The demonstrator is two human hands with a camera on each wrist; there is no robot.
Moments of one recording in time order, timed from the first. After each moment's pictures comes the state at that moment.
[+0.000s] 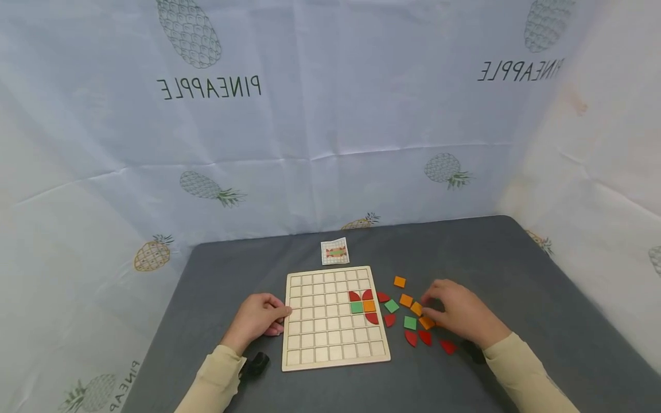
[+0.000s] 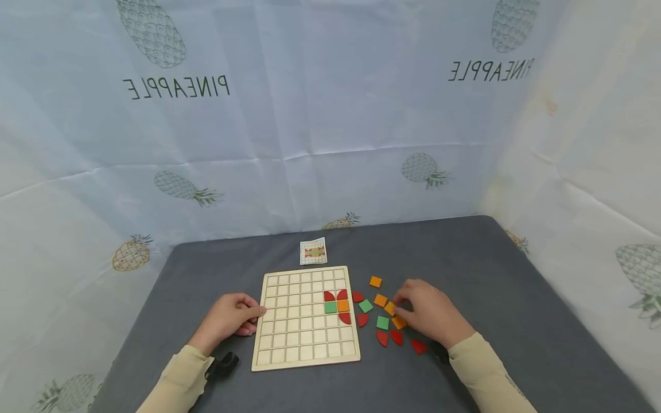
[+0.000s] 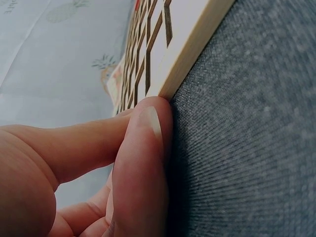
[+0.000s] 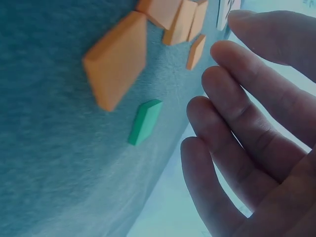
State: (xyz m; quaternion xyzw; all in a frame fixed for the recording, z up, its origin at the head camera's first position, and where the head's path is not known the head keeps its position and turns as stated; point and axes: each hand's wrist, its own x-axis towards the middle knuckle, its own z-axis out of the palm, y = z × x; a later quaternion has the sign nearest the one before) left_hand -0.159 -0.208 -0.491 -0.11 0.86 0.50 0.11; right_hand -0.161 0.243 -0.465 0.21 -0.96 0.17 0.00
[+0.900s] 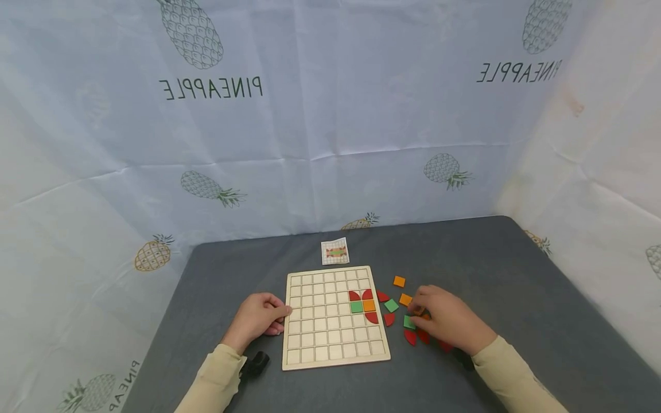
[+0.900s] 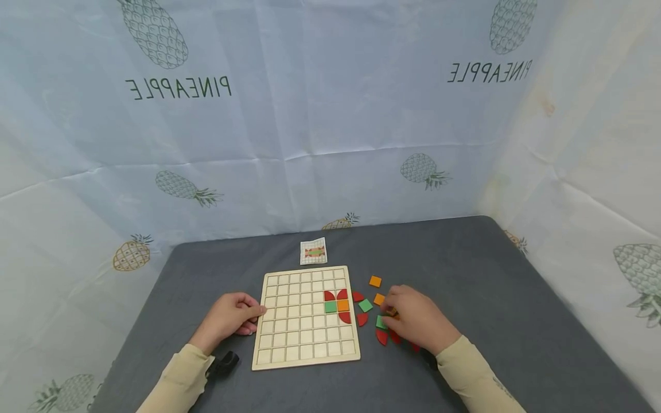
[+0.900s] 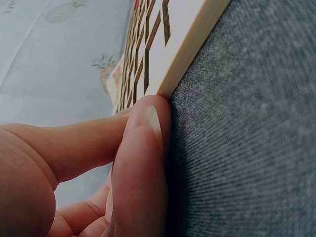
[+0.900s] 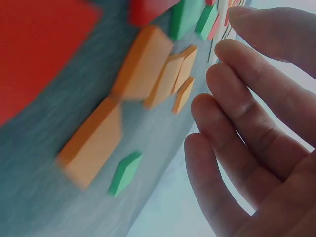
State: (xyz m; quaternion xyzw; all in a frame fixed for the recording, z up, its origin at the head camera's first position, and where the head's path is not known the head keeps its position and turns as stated) left_hand -0.159 -0.208 -0.494 -0.11 0.86 0.49 0.10; right_hand -0.149 0.220 -0.467 0.25 -0.95 0.18 0.01
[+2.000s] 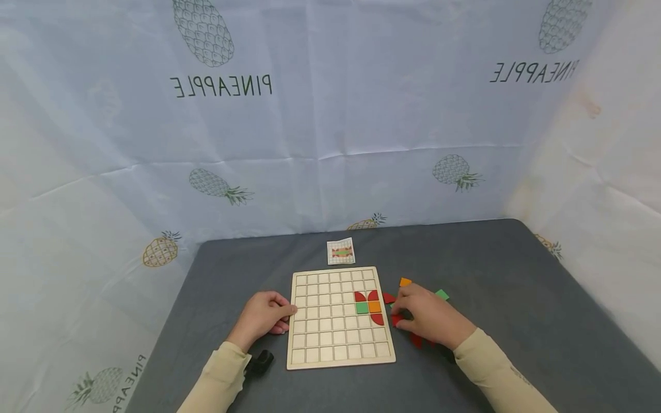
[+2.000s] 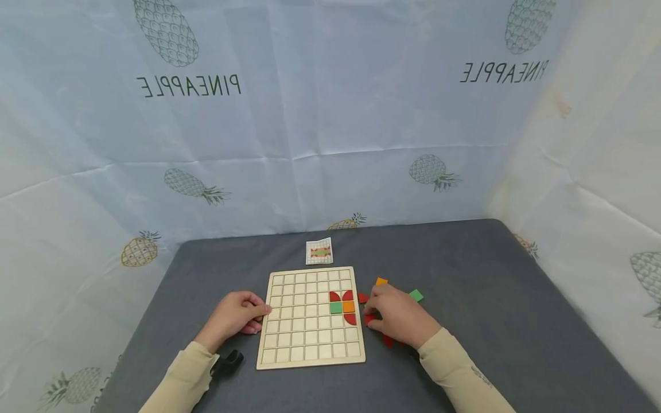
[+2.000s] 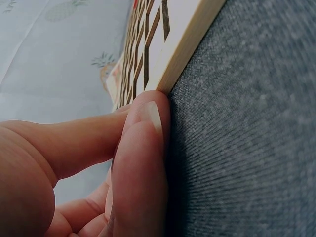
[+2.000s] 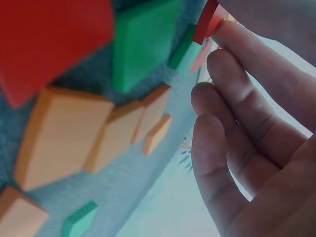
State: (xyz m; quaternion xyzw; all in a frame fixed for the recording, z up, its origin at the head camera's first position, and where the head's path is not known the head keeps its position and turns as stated) left_hand -0.157 -0.207 -0.491 -0.10 0.86 0.49 0.09; right_hand -0.168 0.182 -0.471 0.31 -0.94 0.15 -0.01
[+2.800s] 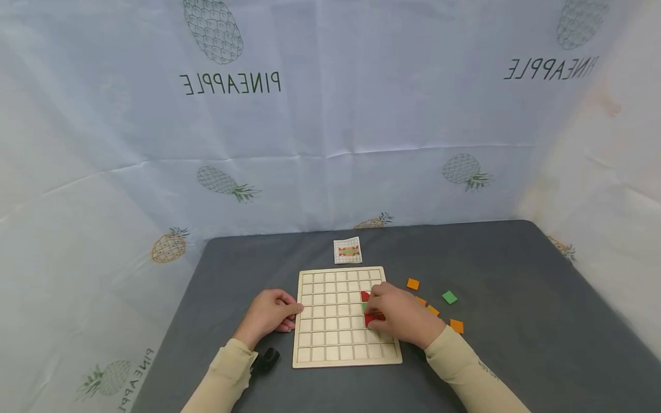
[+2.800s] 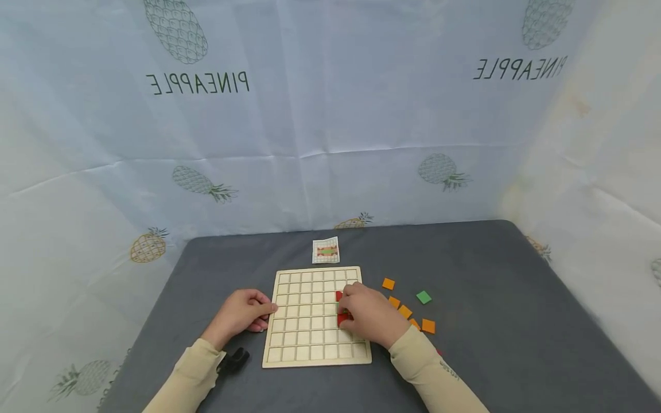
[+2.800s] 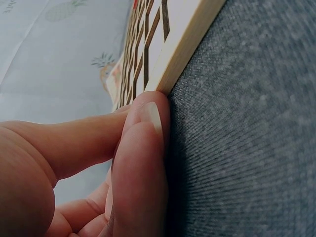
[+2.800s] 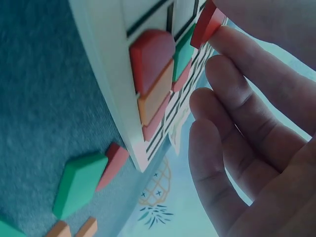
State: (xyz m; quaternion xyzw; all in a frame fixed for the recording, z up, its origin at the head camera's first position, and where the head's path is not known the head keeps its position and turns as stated) left_hand -0.158 -0.207 -0.494 -0.10 0.86 0.49 0.09; right_hand -0.172 0.121 -0.468 0.37 -0.91 0.17 0.01
